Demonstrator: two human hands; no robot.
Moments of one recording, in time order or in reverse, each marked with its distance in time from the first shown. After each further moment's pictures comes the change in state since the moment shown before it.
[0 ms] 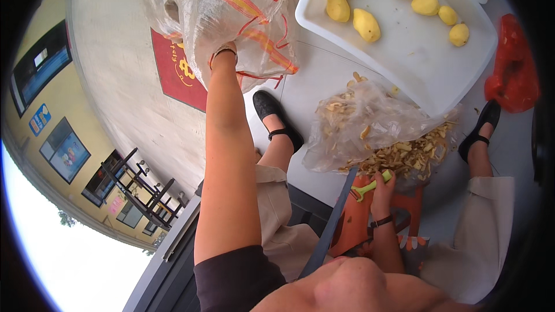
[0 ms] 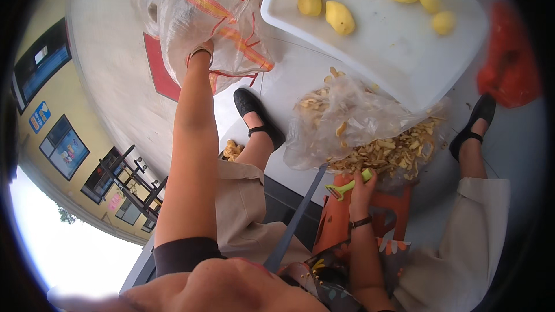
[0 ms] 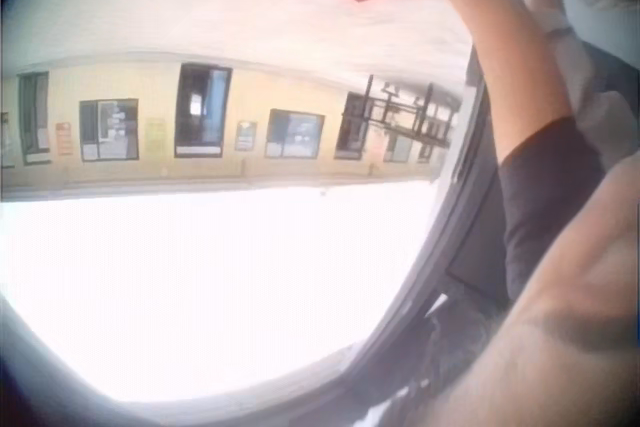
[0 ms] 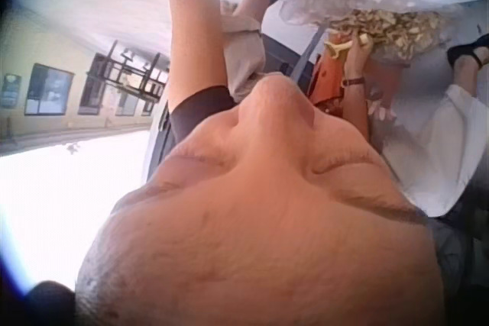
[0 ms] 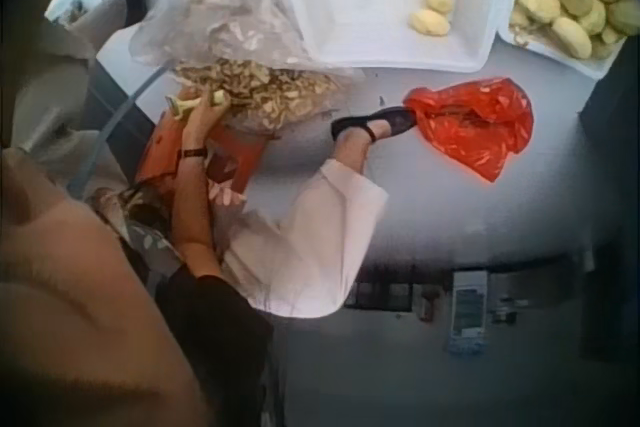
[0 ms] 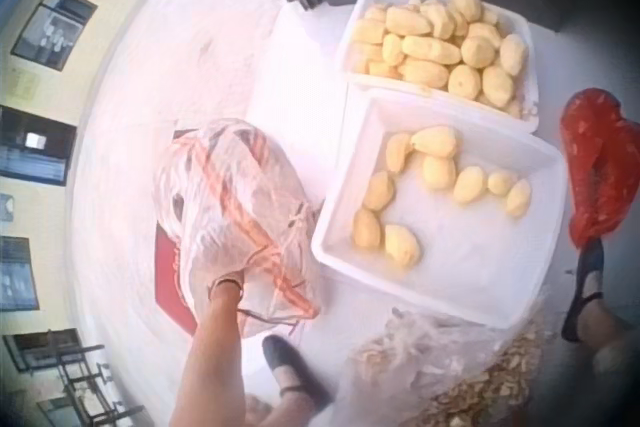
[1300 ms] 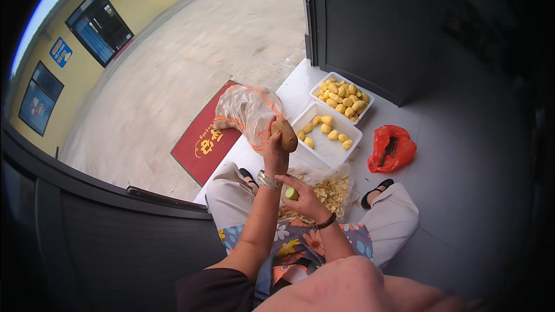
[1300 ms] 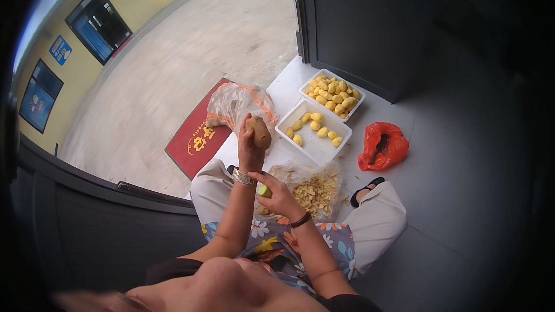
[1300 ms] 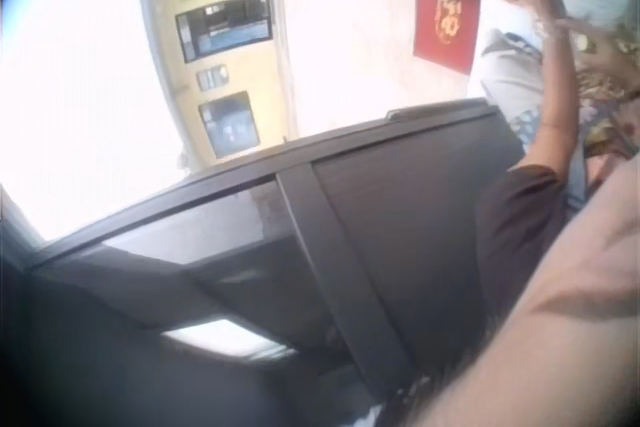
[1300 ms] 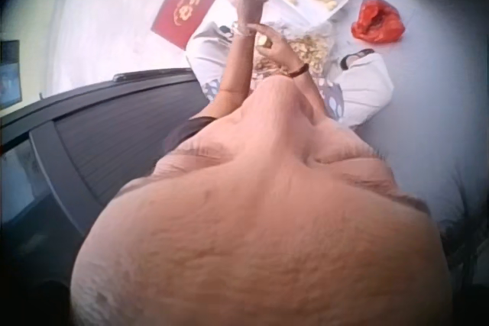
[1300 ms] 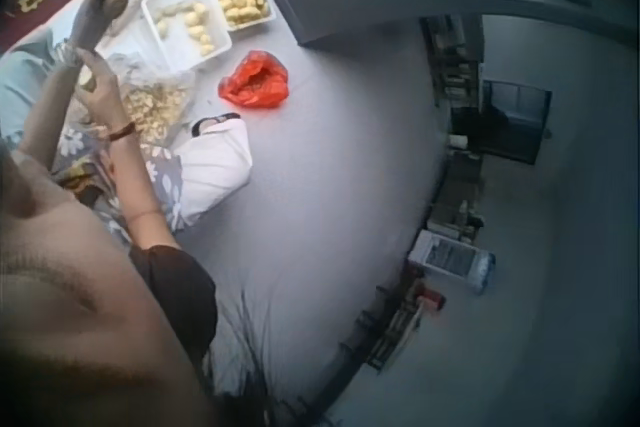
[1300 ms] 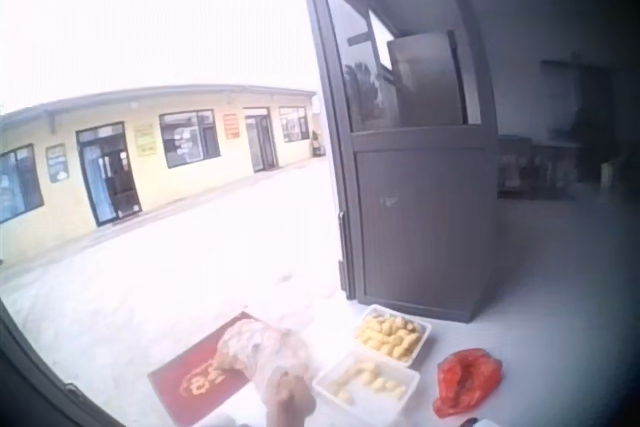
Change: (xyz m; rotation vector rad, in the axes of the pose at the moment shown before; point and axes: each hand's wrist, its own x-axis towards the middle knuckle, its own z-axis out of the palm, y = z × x) left_hand -0.566 0.005 -0.141 -2.387 0.042 1.112; right_hand -0.330 -0.081 -0.050 -0.528 -1.084 -1.666
